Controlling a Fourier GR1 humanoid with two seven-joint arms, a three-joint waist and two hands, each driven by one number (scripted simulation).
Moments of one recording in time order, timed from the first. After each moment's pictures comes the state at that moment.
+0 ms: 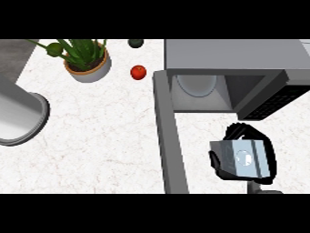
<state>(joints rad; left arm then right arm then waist) 0.92 0.15 -0.27 -2.12 0.28 -0.10 -0.65 0.02 0.00 0.04 -1.47 -0.07 -0.01 -0.55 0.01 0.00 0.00</state>
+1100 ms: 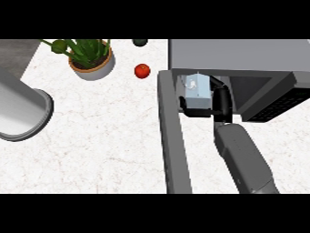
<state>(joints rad) 0.89 0.18 -0.20 -2.10 0.33 -0.12 -0.63 -0.60 0.00 -0.02 -0.74 -0.04 -0.33 -0.55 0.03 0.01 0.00</state>
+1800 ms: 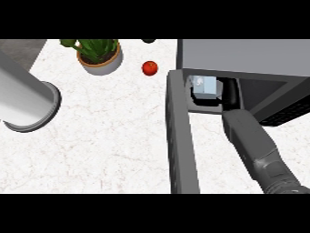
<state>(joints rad) 0.87 0.21 -0.17 -2.08 0.35 -0.16 -0.64 -0.84 -0.10 -0.12 -0.29 0.03 -0.45 -0.71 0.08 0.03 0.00</state>
